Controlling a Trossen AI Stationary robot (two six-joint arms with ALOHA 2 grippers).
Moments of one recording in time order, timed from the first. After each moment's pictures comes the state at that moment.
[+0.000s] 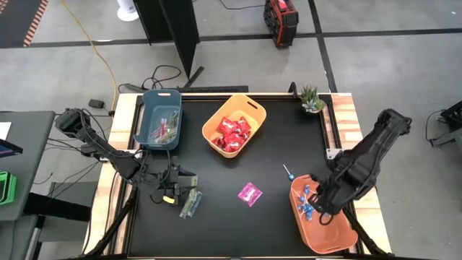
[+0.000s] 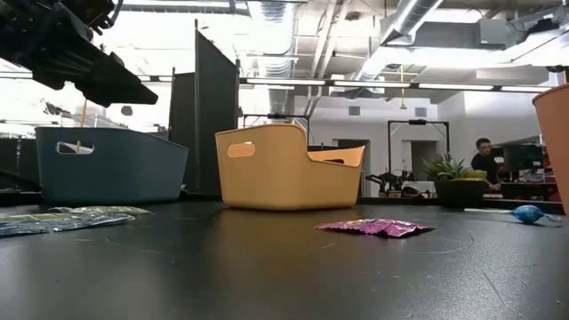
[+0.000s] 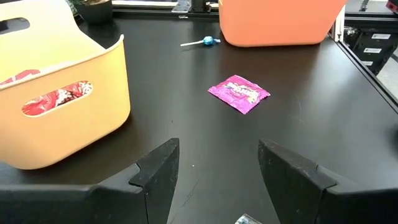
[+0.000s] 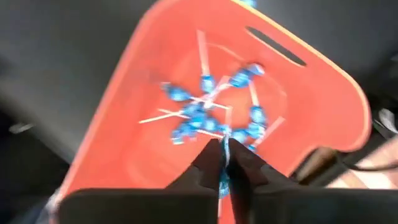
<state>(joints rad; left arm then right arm) -0.62 1.07 0.35 0.30 -0.70 -0.30 0.82 1.26 1.22 -1.43 0.09 1.63</state>
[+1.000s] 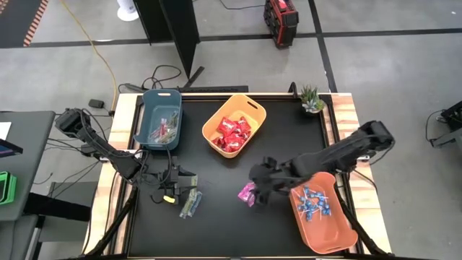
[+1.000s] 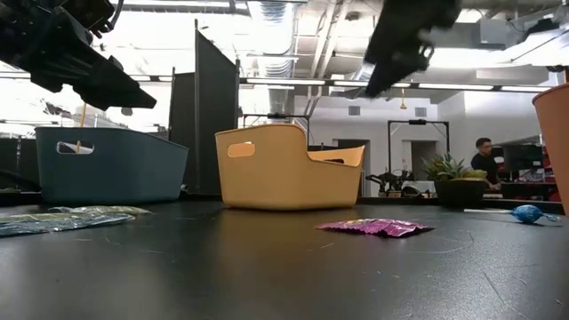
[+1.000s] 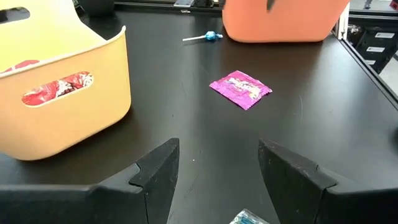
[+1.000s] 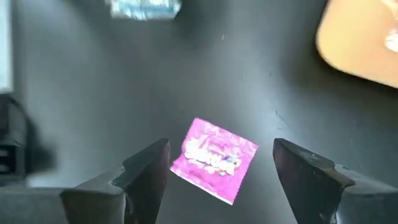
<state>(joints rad) -0.62 1.07 0.35 0.28 -0.70 -0.33 0.38 1.59 1.22 -0.60 0.24 0.59</state>
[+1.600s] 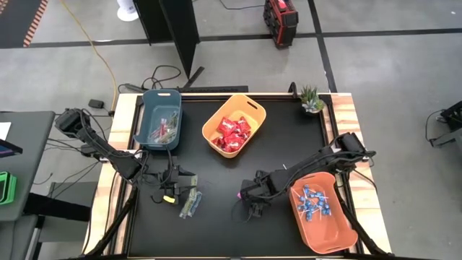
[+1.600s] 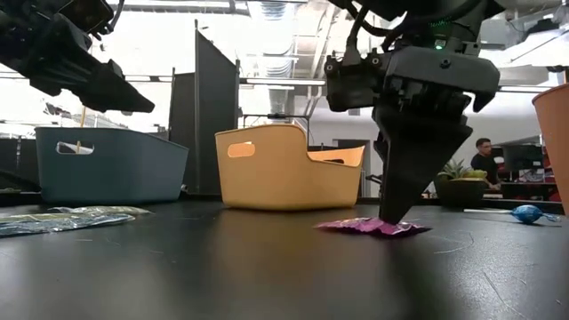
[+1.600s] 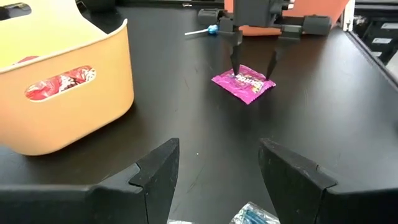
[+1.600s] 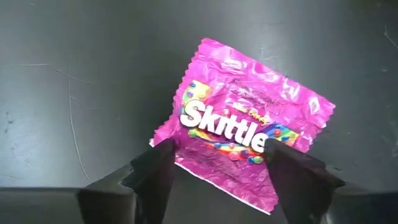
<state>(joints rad) -0.62 1.07 0.35 0.25 -0.70 -0.34 0.36 1.95 1.22 -0.53 0.10 0.63</state>
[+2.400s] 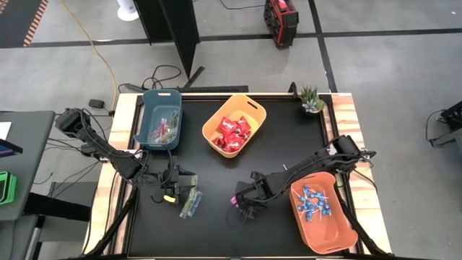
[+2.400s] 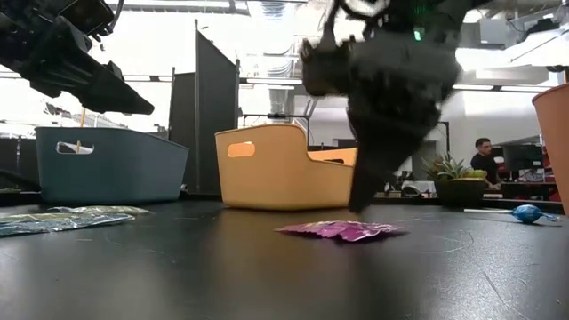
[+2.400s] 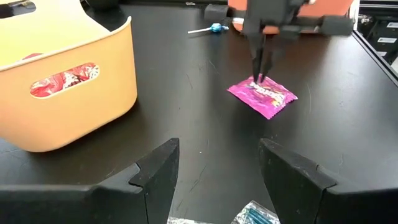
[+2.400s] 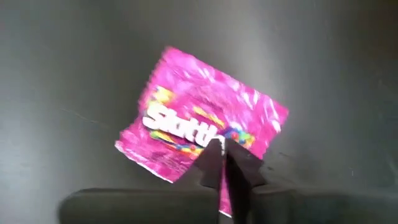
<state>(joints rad) -0.62 1.07 0.35 0.24 -0.71 -0.35 0.38 1.97 1.32 -0.54 0.18 0.62</state>
